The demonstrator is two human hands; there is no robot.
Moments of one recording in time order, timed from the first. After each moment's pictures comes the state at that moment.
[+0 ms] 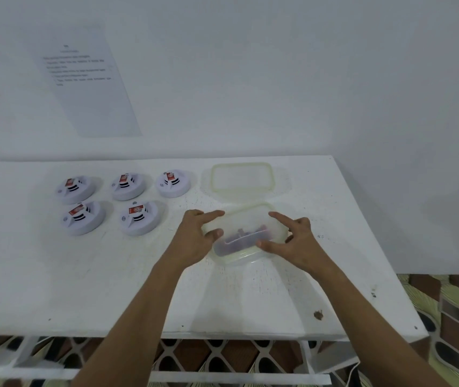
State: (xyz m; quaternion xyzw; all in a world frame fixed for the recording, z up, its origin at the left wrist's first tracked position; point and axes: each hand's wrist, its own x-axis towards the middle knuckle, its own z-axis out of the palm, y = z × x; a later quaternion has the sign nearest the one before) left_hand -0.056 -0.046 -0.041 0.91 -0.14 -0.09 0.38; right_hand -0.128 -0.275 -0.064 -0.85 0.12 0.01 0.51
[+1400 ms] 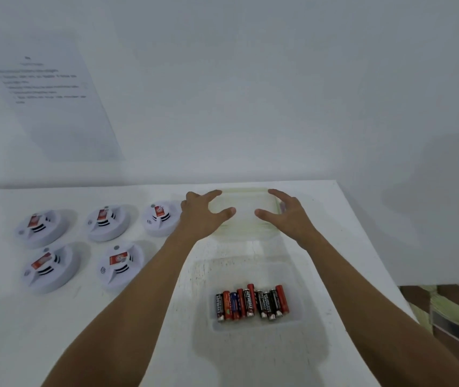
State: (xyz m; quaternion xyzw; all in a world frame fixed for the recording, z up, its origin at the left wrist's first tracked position) left_hand 0.101 -0.096 -0.031 0.91 -0.12 -0.09 0.40; right_hand 0.033 -0.301 -0.044 -0.82 0.17 -0.04 0.55
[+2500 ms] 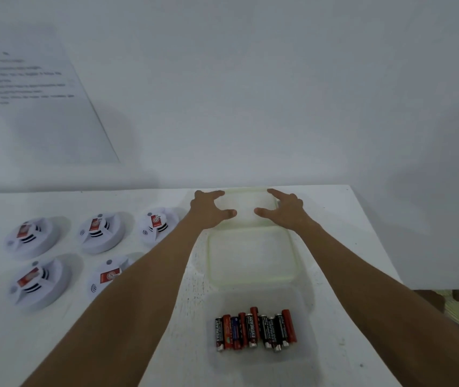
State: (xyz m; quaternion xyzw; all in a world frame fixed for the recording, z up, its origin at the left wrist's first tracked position) left_hand 0.182 -0.124 -0.064 0.92 -0.10 -0.17 0.34; right_hand 0.118 -0.330 -0.075 -0.90 0.21 0.06 0.37
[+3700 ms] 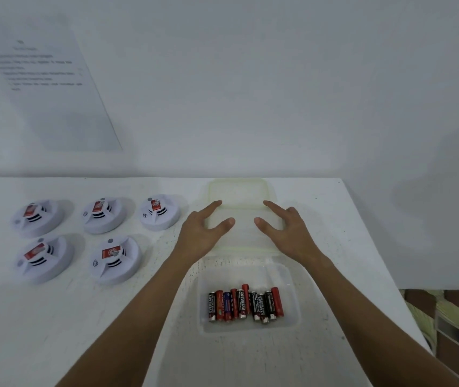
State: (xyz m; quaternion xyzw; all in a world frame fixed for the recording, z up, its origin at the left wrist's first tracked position) left_hand 0.069 -0.094 -0.062 0.84 -0.09 -0.12 0.51; right_hand 0.011 -0.302 -0.068 -0.86 0.13 -0.04 0.48
